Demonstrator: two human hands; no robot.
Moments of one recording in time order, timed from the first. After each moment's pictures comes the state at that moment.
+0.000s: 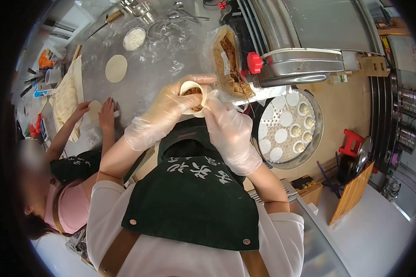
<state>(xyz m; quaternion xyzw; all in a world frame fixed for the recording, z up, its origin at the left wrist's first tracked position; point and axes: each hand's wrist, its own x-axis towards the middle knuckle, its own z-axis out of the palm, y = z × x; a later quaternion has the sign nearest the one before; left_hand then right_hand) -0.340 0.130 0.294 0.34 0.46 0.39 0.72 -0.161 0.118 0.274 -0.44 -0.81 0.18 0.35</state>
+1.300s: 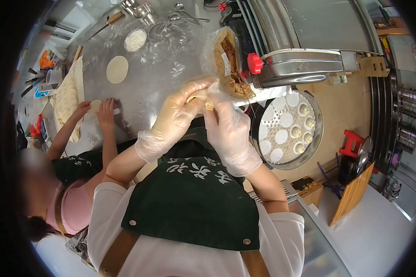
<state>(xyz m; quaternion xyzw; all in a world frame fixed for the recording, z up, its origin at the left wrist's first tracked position) -0.320 0.111 0.270 0.45 0.48 0.48 0.58 -0.172 0.120 0.271 -0.44 -0.77 0.19 0.41</state>
